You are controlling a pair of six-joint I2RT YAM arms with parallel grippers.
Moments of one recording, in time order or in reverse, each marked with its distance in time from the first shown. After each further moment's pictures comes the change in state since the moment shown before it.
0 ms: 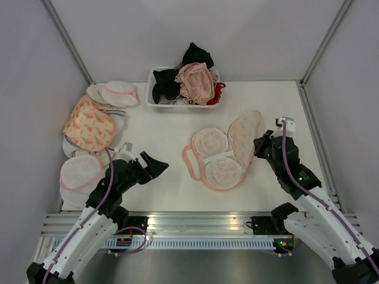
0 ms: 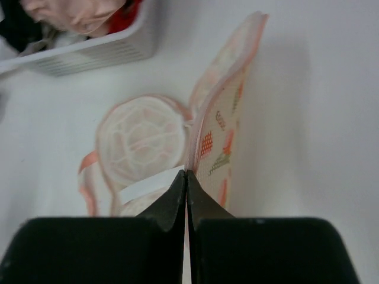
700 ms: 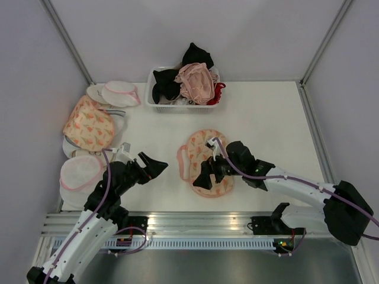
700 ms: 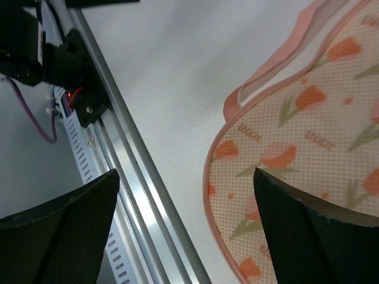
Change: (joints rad) left arm 0.000 -0.059 -0.002 -0.001 -0.001 -0.003; right arm 0.364 0.520 -0.070 0.460 -0.886 -0.150
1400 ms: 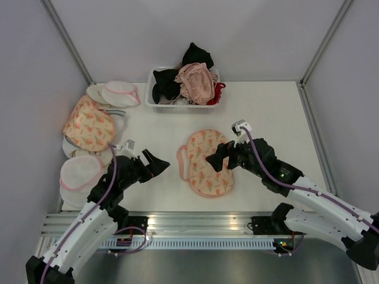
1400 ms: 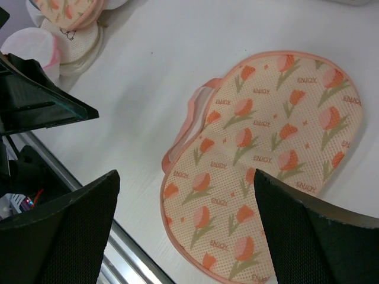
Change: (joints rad) left arm 0.000 0.143 0.035 0.006 0.001 0.025; right arm -0.002 -0.338 0.130 -0.264 0.515 0.053
